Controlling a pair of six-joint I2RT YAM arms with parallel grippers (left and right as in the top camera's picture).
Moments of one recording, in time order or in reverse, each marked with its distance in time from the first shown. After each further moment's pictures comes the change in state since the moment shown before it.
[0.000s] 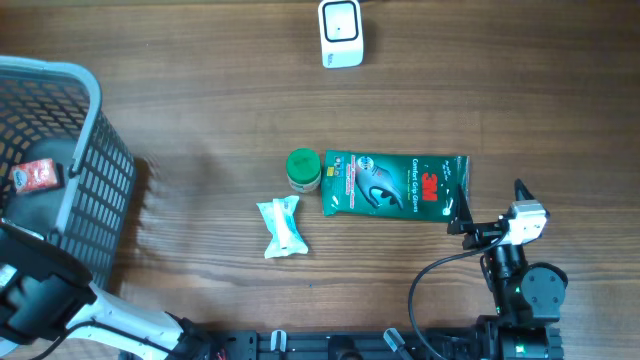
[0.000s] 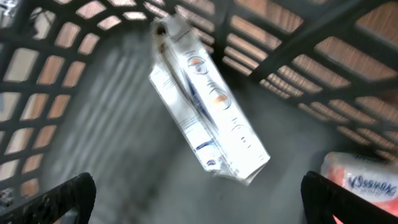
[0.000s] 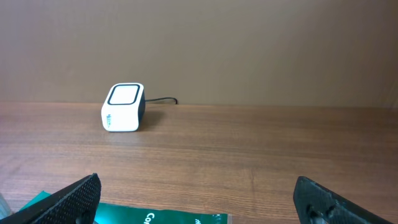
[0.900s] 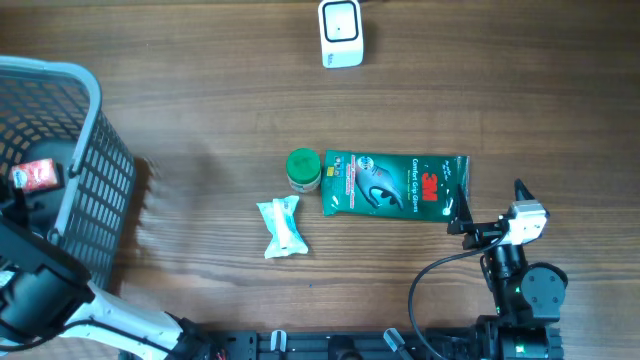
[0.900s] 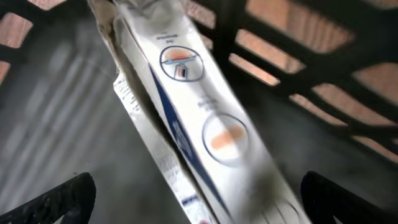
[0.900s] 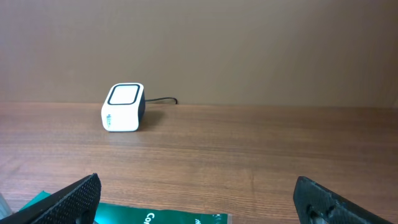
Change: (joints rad) left arm 0.010 0.013 -0.288 0.341 -0.047 0.000; right arm 0.000 0.000 0.000 0.000 0.000 0.000
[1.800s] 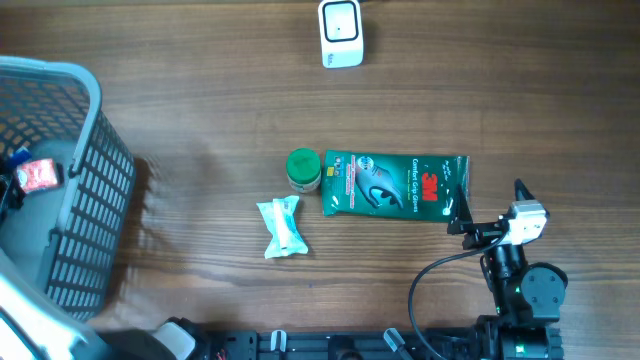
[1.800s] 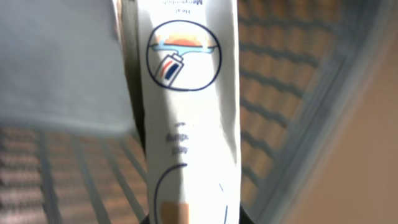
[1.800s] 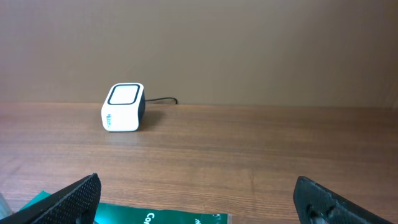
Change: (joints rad) left arm 0.023 -0.566 0.032 -0.058 0.808 -0.150; right arm 0.000 0.000 0.000 0.000 0.000 0.000
